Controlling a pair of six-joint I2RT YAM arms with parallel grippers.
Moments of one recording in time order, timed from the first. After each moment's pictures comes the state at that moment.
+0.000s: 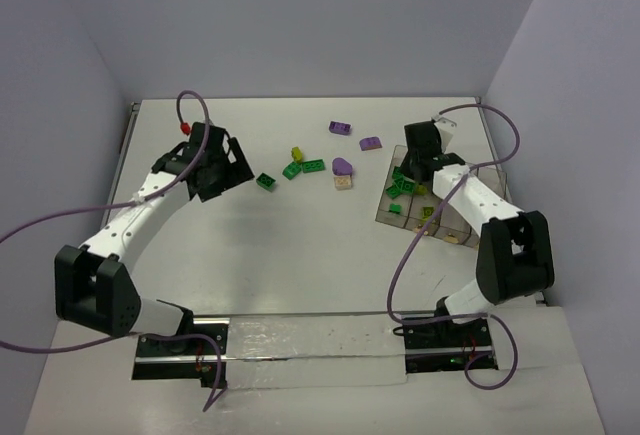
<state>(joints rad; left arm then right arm) -0.35 1.38 1.15 -0.67 -0.14 -0.69 0.22 1.50 1.04 -0.36 0.40 0.59</state>
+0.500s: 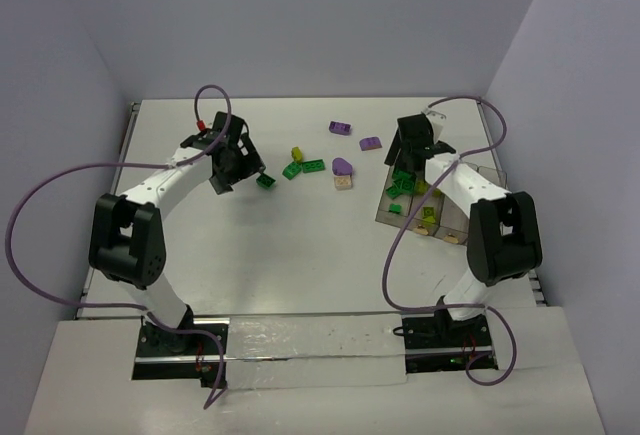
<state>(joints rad) -0.35 1.70 1.29 -0.64 -0.16 -0.77 0.22 1.64 1.14 -0.34 0.37 0.53</state>
